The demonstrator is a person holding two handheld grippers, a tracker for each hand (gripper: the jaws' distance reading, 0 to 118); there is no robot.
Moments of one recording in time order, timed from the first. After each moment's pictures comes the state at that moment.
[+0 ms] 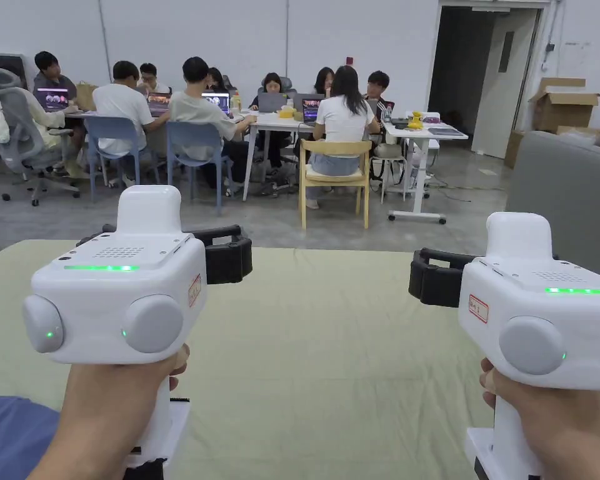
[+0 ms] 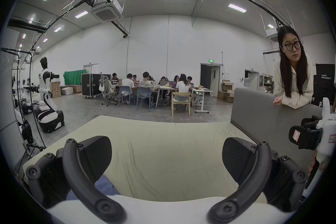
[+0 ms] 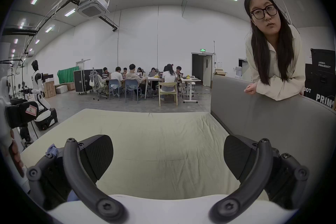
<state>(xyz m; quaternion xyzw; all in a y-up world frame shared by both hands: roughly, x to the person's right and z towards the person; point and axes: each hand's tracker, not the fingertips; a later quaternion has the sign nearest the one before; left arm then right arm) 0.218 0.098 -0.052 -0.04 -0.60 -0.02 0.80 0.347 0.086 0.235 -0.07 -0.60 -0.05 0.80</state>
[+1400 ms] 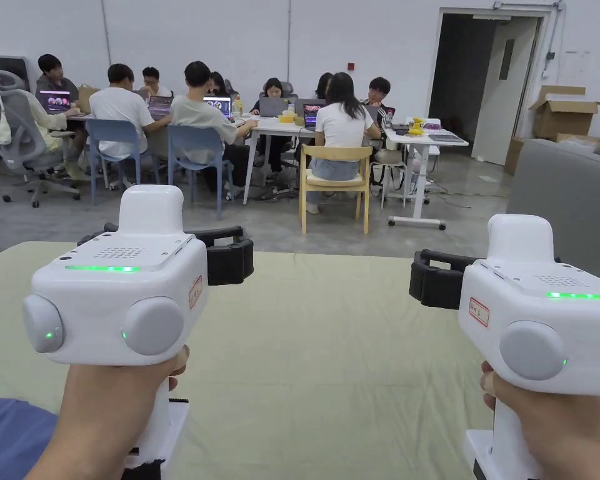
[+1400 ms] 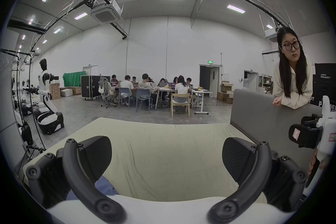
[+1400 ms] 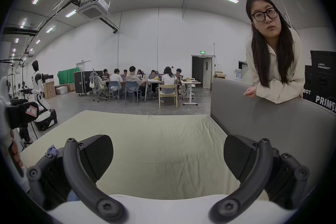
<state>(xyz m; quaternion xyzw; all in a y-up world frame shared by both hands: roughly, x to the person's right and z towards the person) 0.219 0.101 -0.052 -0.03 -0.60 -0.02 0.80 0.346 0.091 0.235 -0.06 -0.60 -0.04 0.80</state>
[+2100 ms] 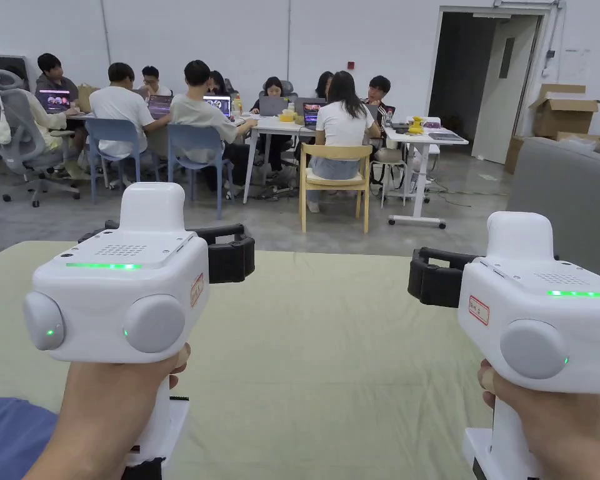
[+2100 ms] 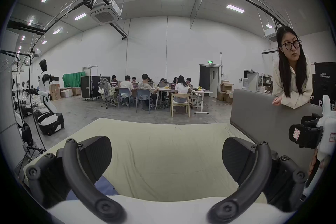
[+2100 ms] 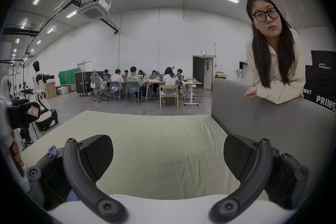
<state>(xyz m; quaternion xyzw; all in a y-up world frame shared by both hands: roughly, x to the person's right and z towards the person) 0.217 0.103 -0.050 -0.03 -0.60 -0.02 0.80 0.344 0.092 0.236 -0.06 -0.59 -0.04 0.80</state>
